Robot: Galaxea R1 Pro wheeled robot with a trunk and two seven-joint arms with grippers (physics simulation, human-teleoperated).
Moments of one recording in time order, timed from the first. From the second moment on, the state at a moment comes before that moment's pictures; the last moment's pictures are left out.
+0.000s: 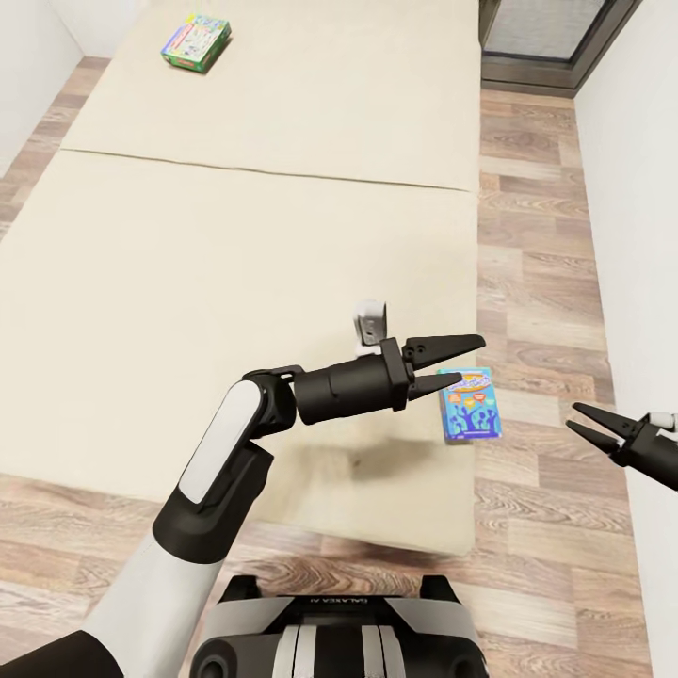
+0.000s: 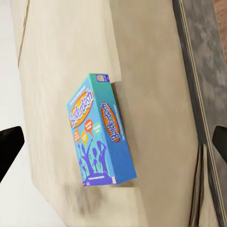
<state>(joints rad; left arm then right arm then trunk) -0.83 -0.16 -0.48 -1.61 1.72 0.90 0.15 -0.49 -0.47 -0.58 -1.23 -0.60 1.04 1.09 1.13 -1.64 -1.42</state>
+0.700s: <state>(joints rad) -0.83 -0.16 -0.48 -1.61 1.72 0.89 0.15 -0.49 -0.47 -0.51 -1.23 -0.60 1.04 1.09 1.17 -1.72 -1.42</state>
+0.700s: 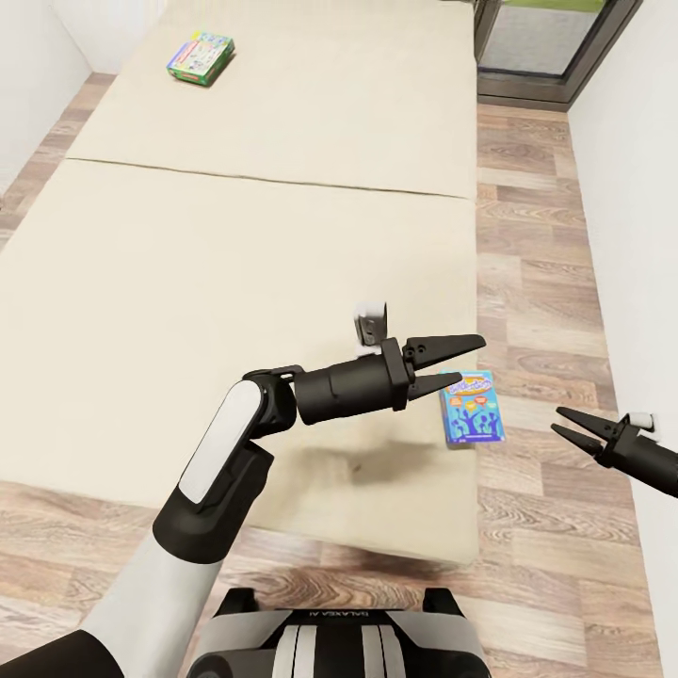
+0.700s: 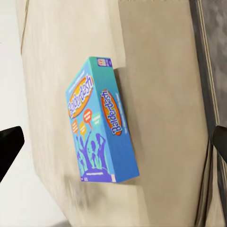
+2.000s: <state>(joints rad) -0.83 -0.16 -0.48 -1.61 1.72 0.89 0.17 -0.49 -0.47 -0.51 -1.23 -0.60 1.04 1.09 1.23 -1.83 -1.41</state>
